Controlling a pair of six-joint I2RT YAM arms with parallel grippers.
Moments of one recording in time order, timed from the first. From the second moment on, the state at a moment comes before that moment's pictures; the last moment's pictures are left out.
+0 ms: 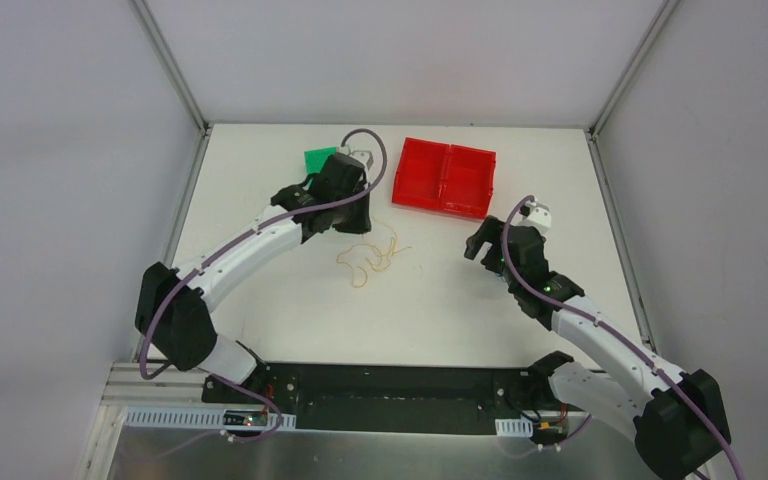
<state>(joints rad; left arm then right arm) -0.64 1.46 1.31 -0.58 -0.01 -0.45 0.53 0.94 0.54 -0.16 0.37 0.66</state>
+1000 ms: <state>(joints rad) -0.64 1.68 1.08 -0.46 -0.12 -0.57 0.53 0.94 0.54 -0.16 0.36 0.66</state>
